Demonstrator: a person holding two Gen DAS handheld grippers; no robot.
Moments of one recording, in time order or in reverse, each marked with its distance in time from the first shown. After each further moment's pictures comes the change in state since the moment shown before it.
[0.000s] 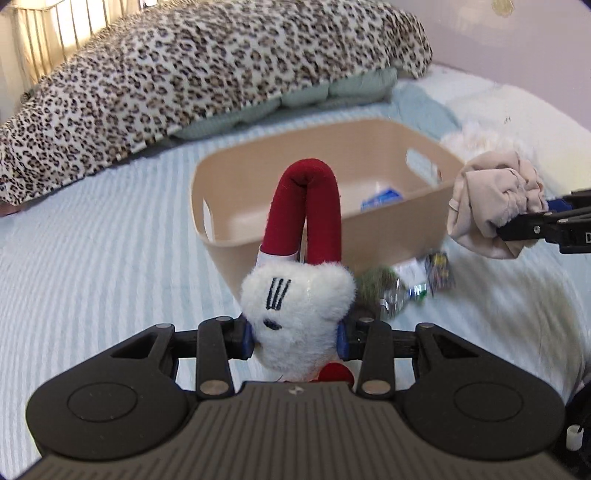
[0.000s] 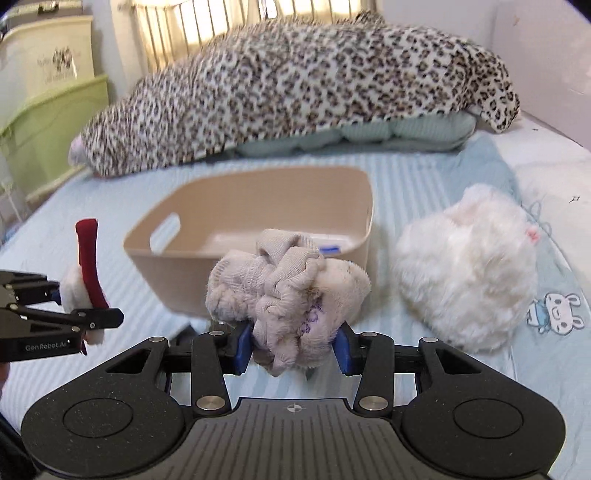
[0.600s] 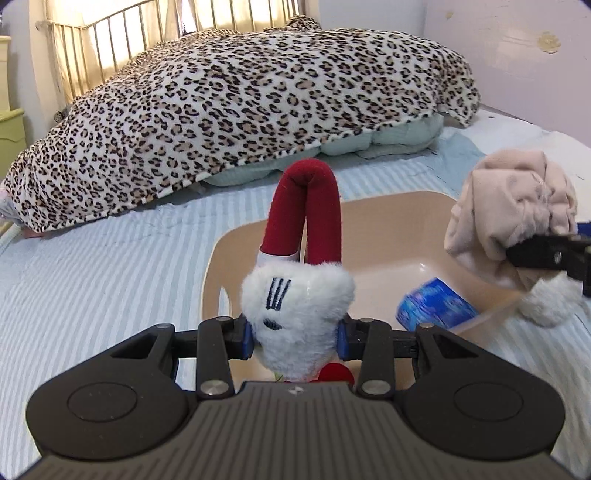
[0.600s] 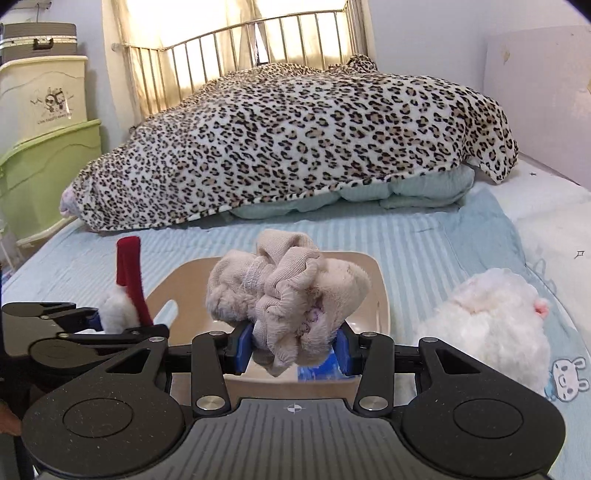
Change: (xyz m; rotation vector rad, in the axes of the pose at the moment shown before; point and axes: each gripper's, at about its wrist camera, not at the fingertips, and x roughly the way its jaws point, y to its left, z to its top) left arm 0.053 -0.005 0.070 -0.063 -0.116 0.137; right arm 0.031 0.019 0.056 0.004 -0.137 -0.041
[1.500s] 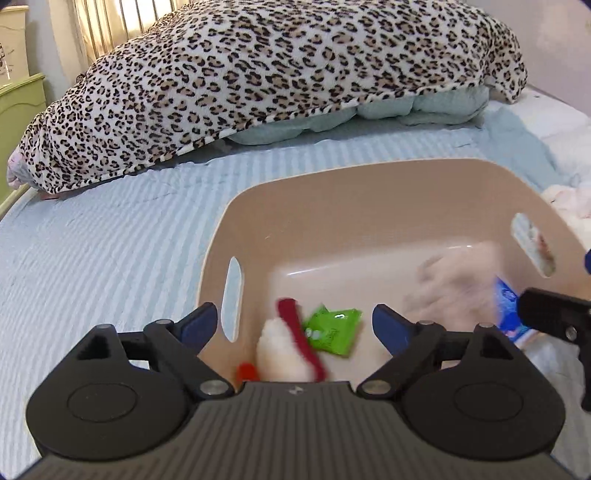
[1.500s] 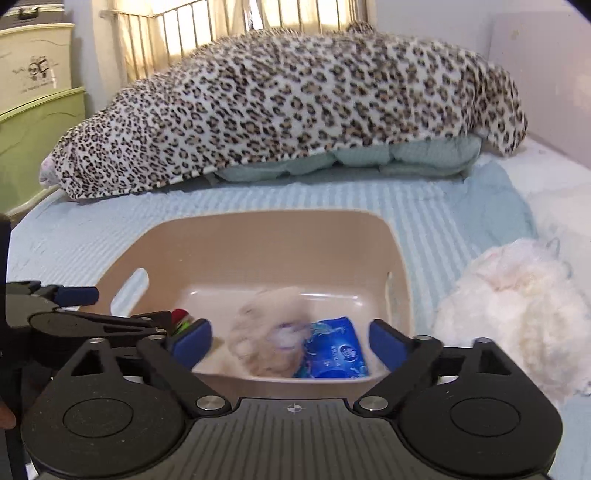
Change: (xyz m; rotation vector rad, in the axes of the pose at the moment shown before) left arm 0.043 0.007 -0.013 -0.056 0.128 0.081; right arm 0.047 0.009 -0.013 -0.039 0.096 -0.043
